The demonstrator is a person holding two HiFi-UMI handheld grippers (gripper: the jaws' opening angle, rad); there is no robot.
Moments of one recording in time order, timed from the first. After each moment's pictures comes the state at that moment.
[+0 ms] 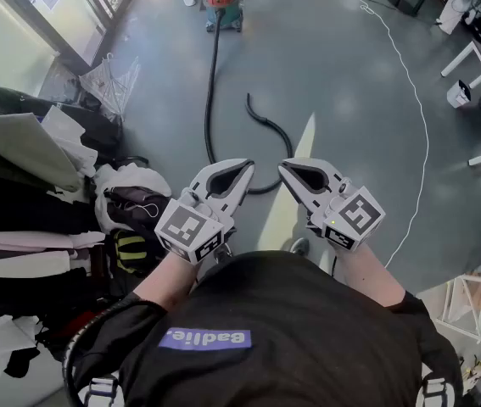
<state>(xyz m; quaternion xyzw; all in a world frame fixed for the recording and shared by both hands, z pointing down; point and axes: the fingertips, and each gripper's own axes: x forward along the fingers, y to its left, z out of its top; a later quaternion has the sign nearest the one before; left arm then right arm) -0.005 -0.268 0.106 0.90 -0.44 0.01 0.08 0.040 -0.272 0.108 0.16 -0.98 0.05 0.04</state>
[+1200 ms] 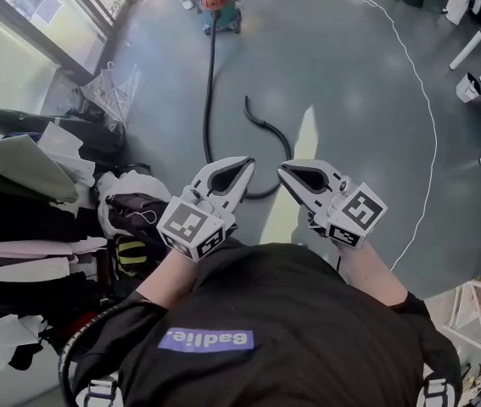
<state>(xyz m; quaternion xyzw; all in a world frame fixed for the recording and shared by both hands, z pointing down) 0.093 -0.342 0.115 0.89 -0.44 0.04 0.08 0.138 -0.335 0.118 0.12 -0.99 0.09 0.00</state>
